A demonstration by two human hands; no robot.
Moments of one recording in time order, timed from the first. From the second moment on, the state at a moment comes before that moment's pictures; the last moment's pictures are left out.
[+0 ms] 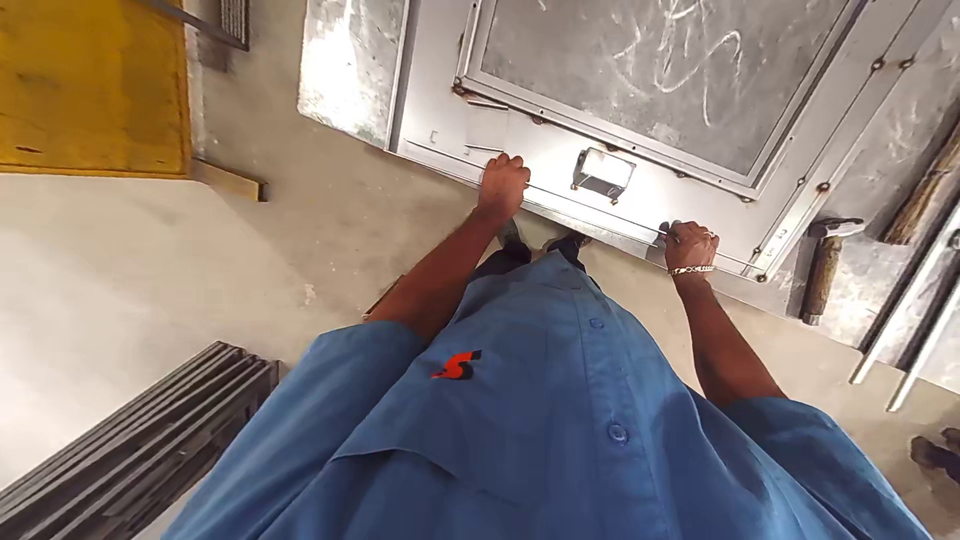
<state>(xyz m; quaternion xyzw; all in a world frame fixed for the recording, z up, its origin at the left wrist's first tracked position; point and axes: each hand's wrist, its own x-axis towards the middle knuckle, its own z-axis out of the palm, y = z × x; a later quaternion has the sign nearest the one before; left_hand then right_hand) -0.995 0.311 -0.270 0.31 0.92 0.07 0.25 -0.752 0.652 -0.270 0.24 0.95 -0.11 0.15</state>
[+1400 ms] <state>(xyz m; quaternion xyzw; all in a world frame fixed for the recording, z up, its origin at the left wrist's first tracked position) -0.985 0.314 -0.269 0.31 0.91 0.08 0.25 -0.738 0.643 -0.284 0.32 0.93 -0.16 0.04</state>
